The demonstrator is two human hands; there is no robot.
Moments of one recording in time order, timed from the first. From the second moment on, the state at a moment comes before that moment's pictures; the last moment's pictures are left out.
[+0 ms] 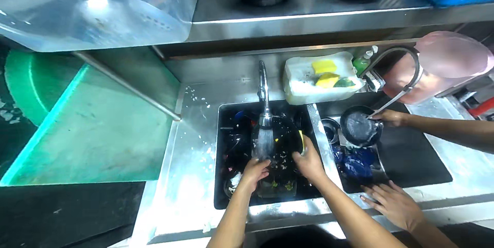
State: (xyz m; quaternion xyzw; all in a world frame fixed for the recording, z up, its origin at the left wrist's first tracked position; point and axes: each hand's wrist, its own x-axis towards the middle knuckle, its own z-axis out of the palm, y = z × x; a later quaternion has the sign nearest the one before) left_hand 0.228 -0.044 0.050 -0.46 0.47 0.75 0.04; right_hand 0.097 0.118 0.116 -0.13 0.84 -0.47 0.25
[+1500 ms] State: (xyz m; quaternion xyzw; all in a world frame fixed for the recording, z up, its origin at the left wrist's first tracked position) left_hand 0.195 -0.039 0.036 -0.46 0.55 0.69 0.01; right_hand 0.099 0.152 0.081 0.04 0.71 -0.65 0.26
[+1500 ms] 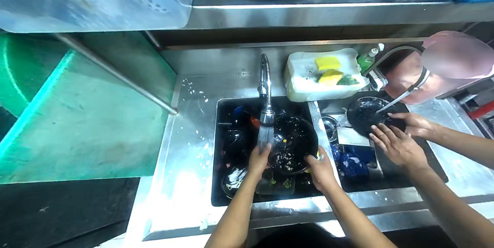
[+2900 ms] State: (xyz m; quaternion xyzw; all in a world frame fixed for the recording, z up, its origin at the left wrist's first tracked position) left_hand 0.191 -0.020 0.060 -0.49 0.48 0.71 -0.17; right_hand 0.127 0.122 0.045 -0.47 0.78 -0.29 0.29
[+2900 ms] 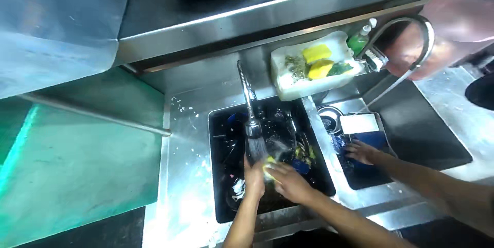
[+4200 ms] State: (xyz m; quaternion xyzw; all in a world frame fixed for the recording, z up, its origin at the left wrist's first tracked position) left_hand 0.235 -0.010 0.119 -0.52 0.58 0.63 -0.02; right_hand 0.106 0.154 0.028 -0.54 0.78 -0.10 0.30
